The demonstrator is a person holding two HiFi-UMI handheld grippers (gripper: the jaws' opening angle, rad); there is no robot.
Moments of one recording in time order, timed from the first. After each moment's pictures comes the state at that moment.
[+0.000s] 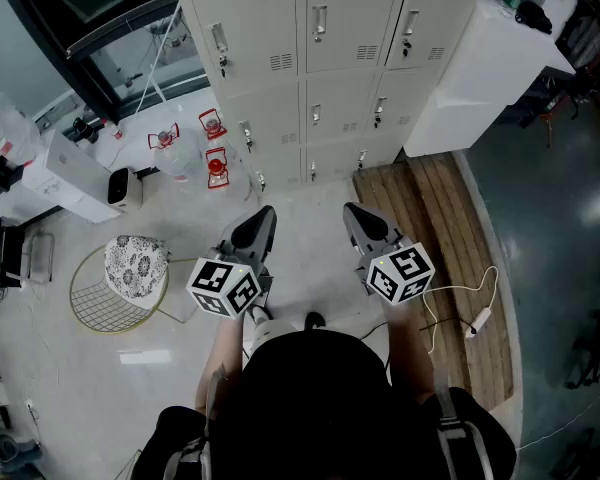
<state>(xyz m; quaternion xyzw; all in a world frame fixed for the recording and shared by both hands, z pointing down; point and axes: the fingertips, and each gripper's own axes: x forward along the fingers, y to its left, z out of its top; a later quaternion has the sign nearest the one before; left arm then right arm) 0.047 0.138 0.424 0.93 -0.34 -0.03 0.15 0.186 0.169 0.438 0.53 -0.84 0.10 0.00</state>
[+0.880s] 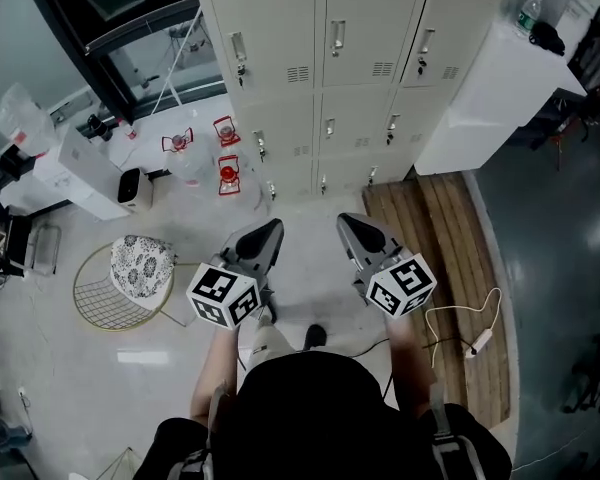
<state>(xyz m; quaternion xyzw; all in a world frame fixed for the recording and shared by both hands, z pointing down) 0.044 0.151 0.409 0.94 -0.32 0.01 0.12 0.152 0.169 0.407 0.47 -0.88 0.07 -0.03</state>
